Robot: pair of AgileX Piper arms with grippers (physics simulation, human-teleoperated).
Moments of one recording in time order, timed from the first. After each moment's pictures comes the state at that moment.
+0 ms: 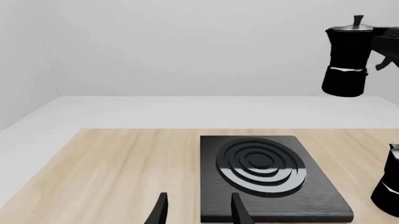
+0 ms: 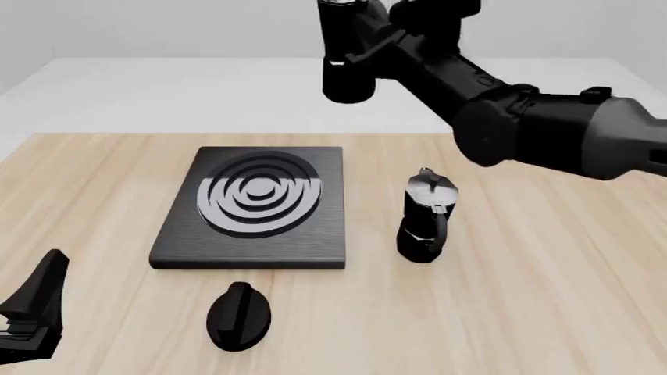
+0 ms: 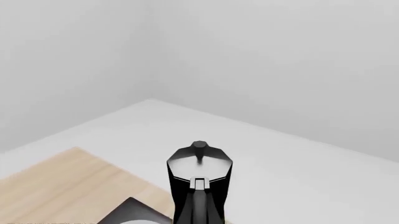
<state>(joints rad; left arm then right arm) 0.00 0.01 0.00 0.00 0.00 0.53 1.63 -1.17 -0.51 -0.05</state>
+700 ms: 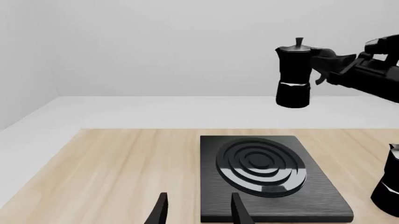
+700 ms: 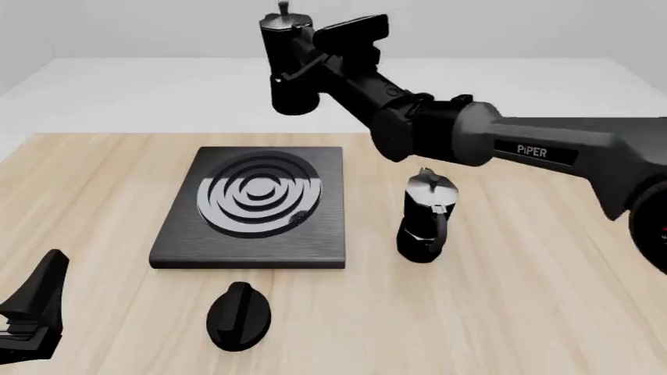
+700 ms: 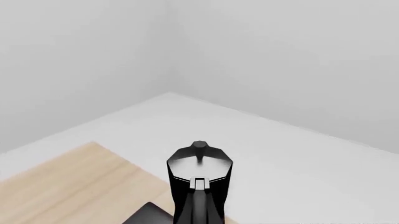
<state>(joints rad) 0.00 0.01 0.00 0.00 0.00 0.61 1.96 -1.48 -0.50 -0.03</state>
